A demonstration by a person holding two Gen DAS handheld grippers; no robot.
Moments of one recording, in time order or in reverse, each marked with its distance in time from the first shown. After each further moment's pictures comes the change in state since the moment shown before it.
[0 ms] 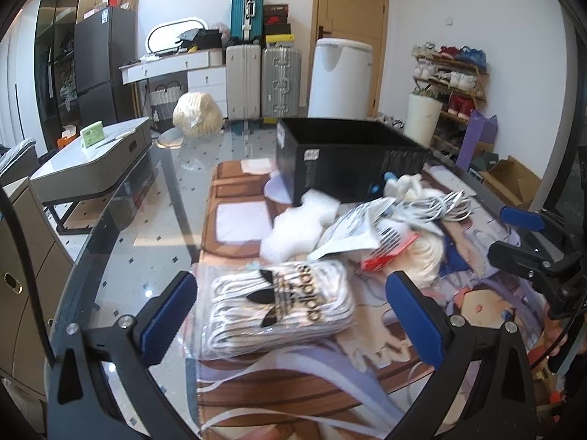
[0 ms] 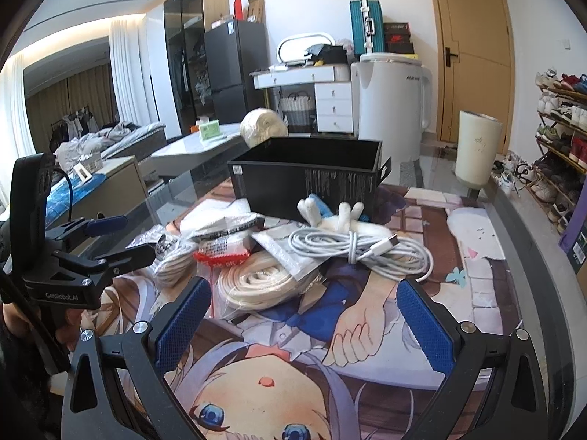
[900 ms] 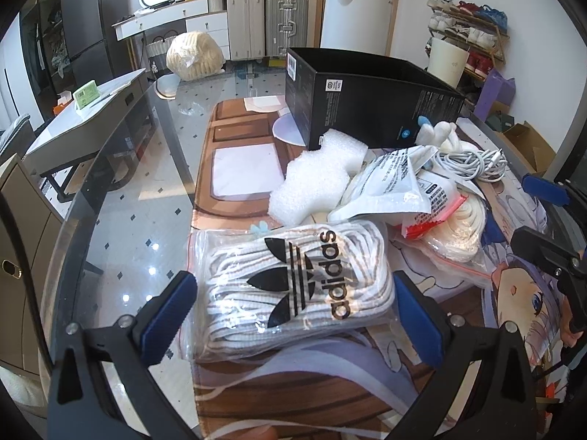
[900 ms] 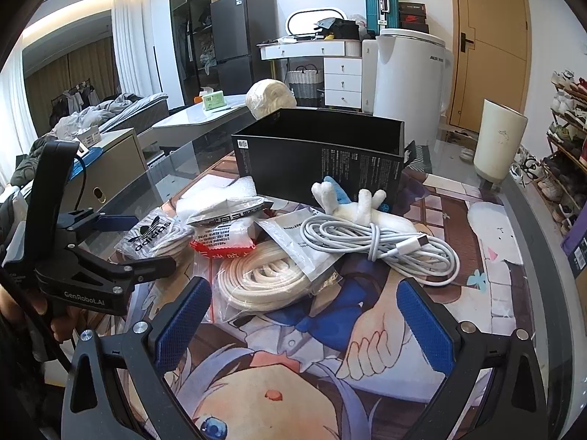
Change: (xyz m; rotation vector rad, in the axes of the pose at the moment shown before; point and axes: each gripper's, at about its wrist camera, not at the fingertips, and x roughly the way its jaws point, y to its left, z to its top) left arm 0.047 0.006 0.002 -0.002 0.243 0.024; right arm 0.027 0.011 0.010 -0.047 0.121 0.003
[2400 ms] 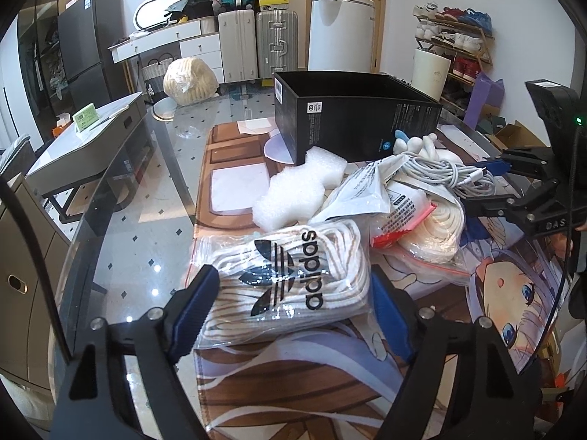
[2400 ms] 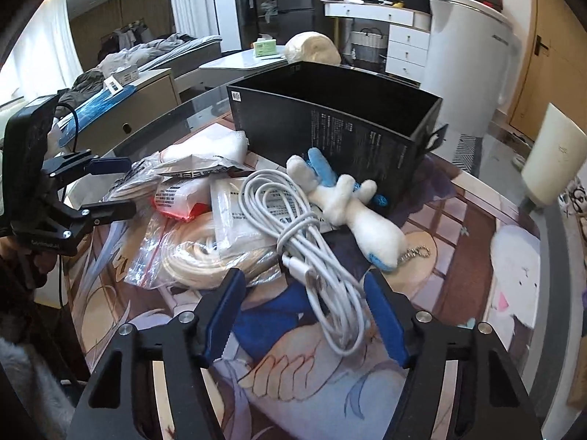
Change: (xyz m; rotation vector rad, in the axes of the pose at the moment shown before) left arm -0.021 -0.007 -0.006 0.051 -0.086 -0.009; right arm 0.045 -0.052 0.019 -0.207 0.190 0.181
